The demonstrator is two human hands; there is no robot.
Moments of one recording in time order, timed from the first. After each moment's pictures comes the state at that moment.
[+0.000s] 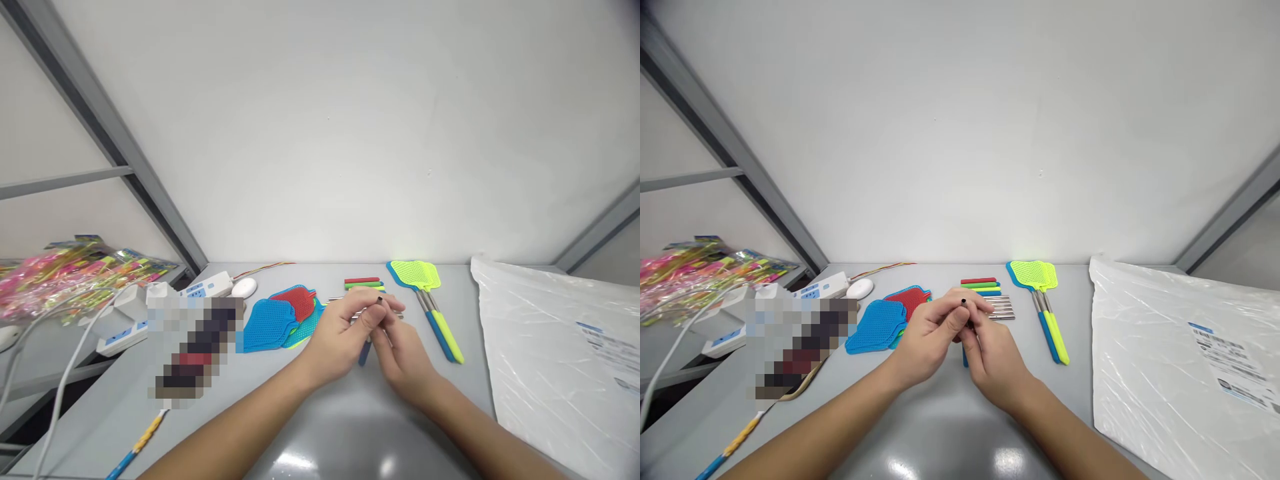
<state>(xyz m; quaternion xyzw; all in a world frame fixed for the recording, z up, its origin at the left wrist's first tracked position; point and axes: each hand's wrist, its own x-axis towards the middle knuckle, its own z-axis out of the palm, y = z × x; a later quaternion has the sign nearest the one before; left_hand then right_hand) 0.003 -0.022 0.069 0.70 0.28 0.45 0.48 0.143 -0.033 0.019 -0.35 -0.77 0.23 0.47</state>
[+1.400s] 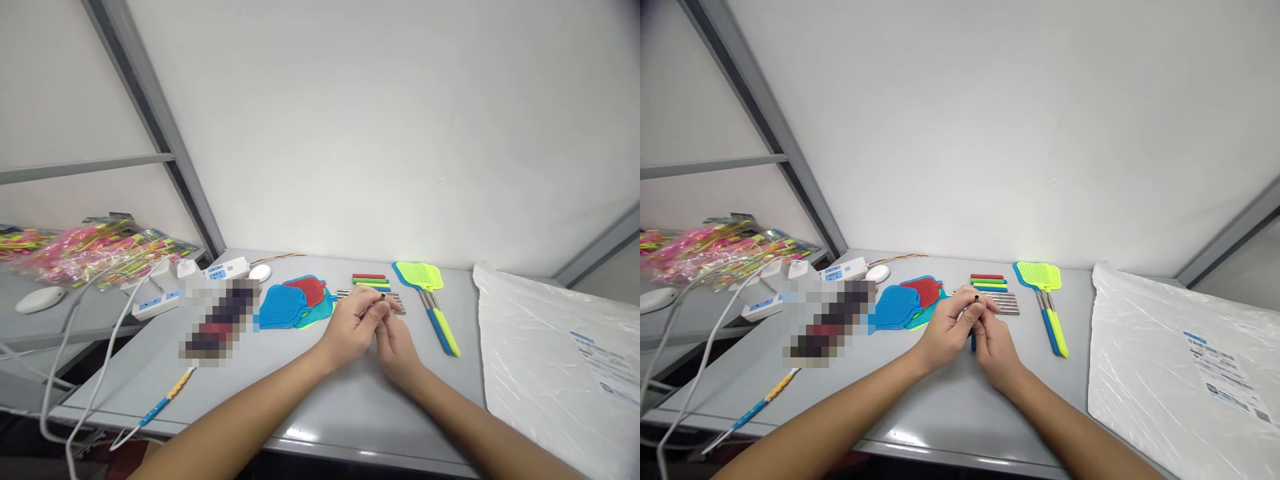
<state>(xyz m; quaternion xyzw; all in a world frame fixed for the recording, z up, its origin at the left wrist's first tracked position) 0.004 -0.034 0.047 0.73 0.29 0.50 0.36 0.130 -0.034 -0.009 -0.37 -0.76 0.24 0.49</state>
